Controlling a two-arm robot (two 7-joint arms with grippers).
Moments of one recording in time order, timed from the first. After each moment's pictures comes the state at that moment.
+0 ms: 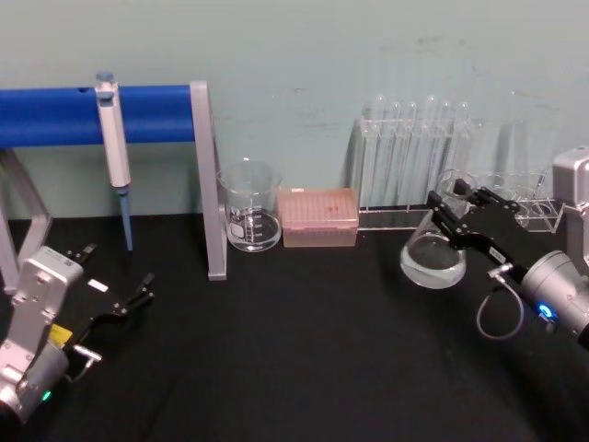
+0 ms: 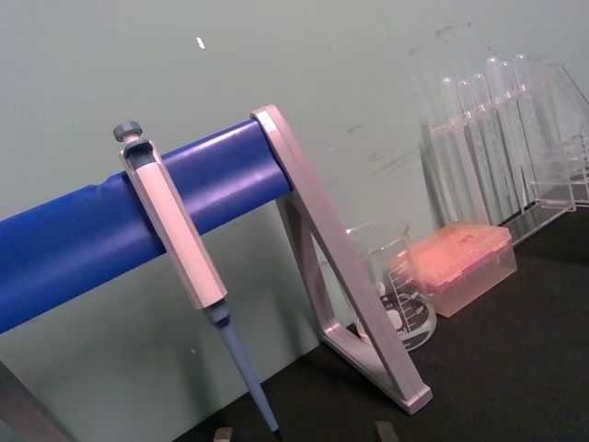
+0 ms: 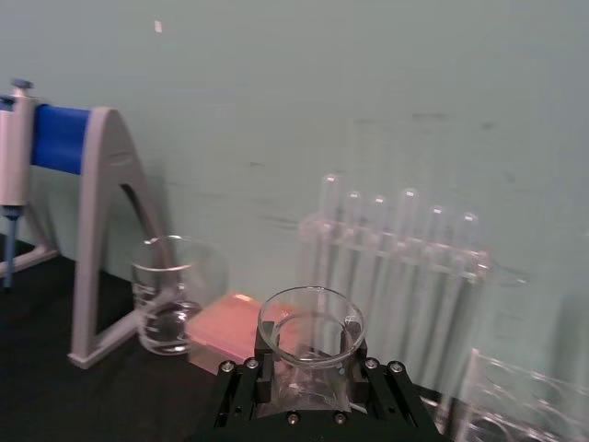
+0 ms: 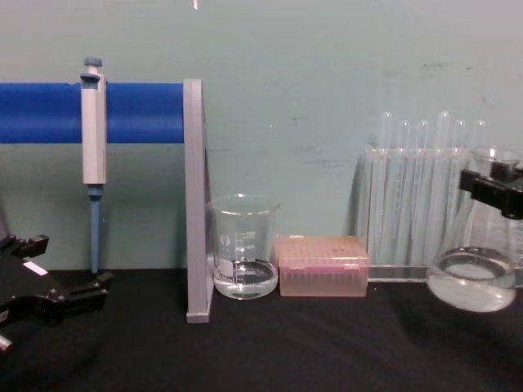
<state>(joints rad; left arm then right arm) -0.20 0.60 0.45 -1.41 -0.25 -0.12 0.03 0.30 0.39 -0.22 -1.38 0.36 -0.03 0.34</state>
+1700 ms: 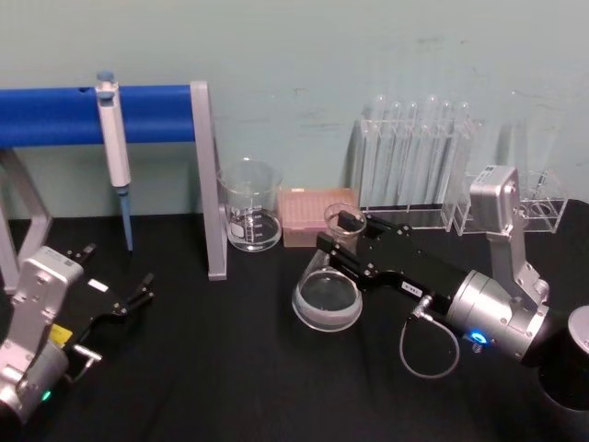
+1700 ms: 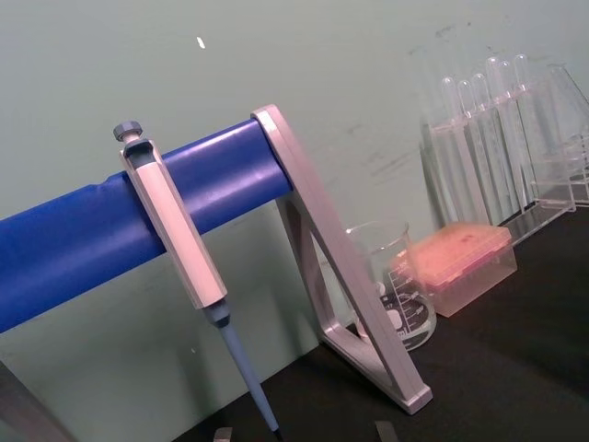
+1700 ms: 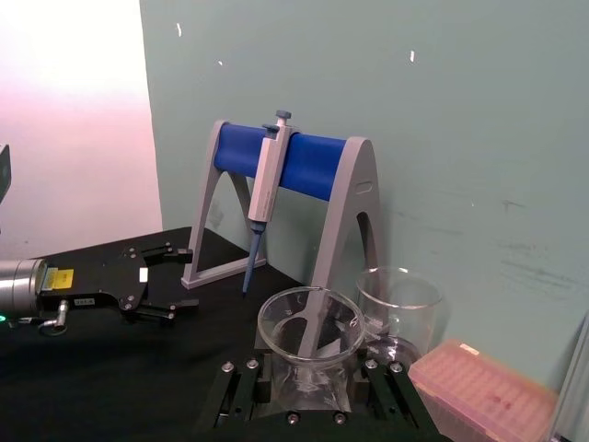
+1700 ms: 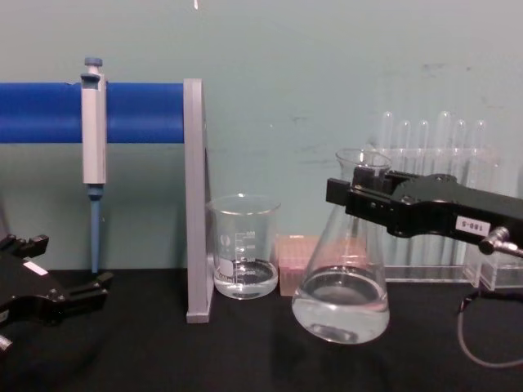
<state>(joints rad) -0.20 0.60 0.45 -1.41 -0.25 -0.12 0.03 0.34 0.41 -0.42 -1.43 0.48 -0.05 0.56</state>
